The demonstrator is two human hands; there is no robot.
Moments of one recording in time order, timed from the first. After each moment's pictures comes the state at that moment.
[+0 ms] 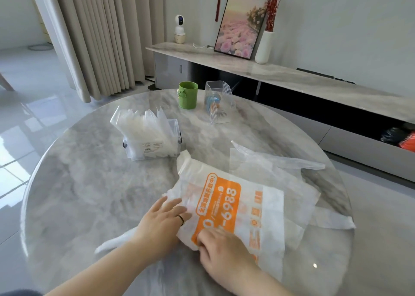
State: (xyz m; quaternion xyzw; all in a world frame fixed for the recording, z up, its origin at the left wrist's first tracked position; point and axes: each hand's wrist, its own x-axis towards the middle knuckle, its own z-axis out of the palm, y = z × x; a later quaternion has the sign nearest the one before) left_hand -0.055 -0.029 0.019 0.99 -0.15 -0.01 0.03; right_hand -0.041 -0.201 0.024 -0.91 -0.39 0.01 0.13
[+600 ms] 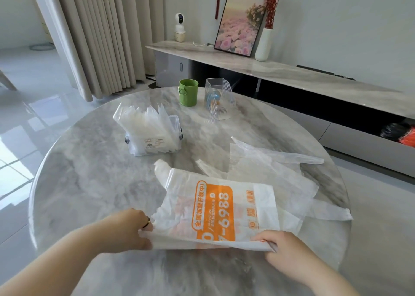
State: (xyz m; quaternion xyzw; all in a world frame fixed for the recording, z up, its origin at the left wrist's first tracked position) left_hand -0.081 0.018 0.047 0.95 0.00 -0.27 0.13; right_hand -0.028 -0.299 0.047 -0.93 -0.16 0.25 0.24
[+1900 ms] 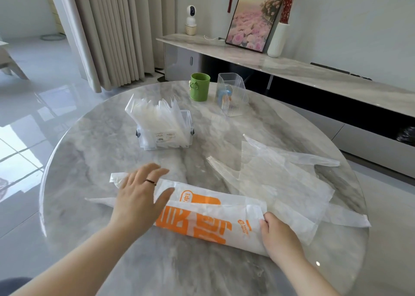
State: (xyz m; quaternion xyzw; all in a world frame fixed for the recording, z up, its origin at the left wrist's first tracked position) left_hand -0.071 0.008 0.040 0.95 0.09 0.26 0.14; right_hand -0.012 -0.250 0.022 -0.97 -0.02 0.15 0.17
